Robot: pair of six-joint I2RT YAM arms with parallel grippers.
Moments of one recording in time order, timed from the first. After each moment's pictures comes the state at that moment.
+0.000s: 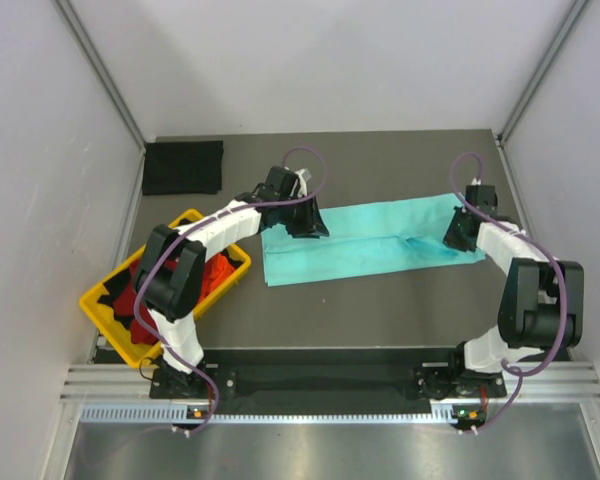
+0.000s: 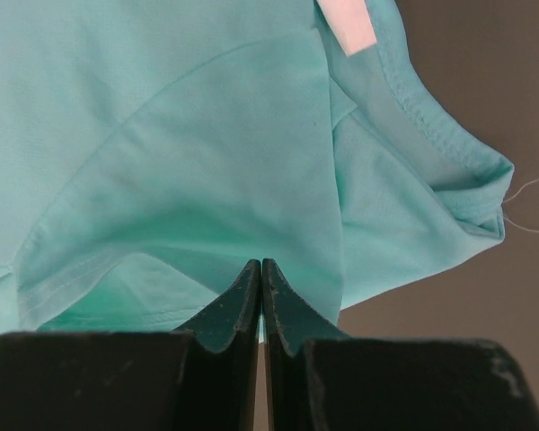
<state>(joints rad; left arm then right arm) -0.53 1.84 1.30 -0.28 0.40 -0.63 -0.09 1.52 0.90 -0.35 0.05 0.33</state>
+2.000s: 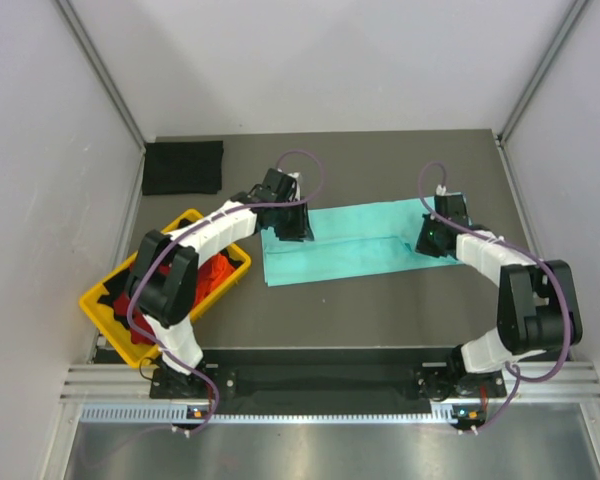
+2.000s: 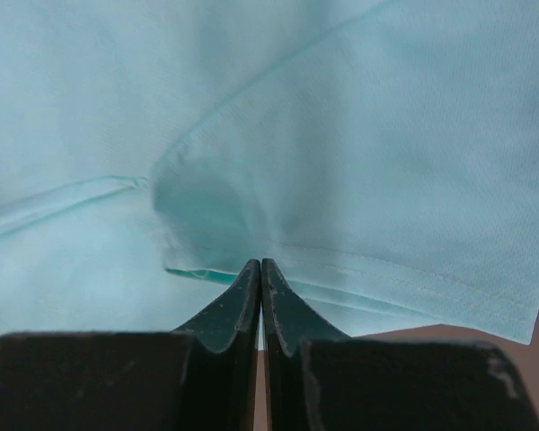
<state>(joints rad) -0.53 1.78 1.29 -0.43 0.22 -0.54 0.11 1.50 0.78 -0.23 -0.01 0.37</state>
